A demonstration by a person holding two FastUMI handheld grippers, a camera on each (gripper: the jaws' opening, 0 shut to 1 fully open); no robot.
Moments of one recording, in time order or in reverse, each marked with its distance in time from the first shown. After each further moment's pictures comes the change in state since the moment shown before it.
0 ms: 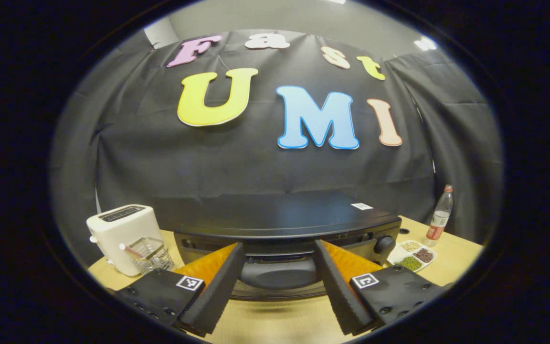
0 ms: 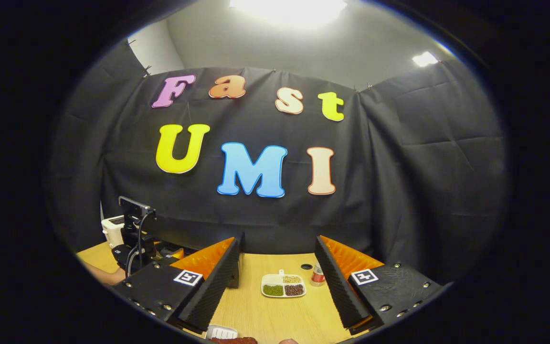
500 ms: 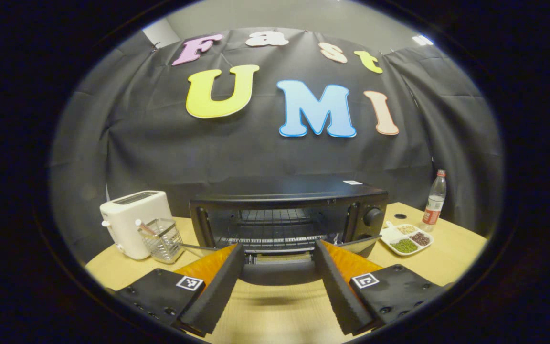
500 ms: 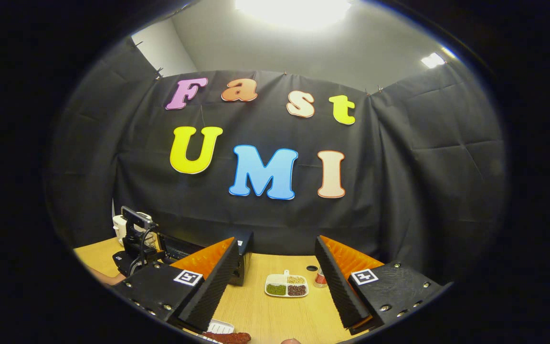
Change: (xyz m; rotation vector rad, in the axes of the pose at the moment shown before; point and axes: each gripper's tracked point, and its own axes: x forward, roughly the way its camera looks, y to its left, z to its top) left arm -0.056 -0.007 -0.039 0.003 0.052 0.038; right arm -0.019 -0.008 0.001 -0.027 -0.011 0.078
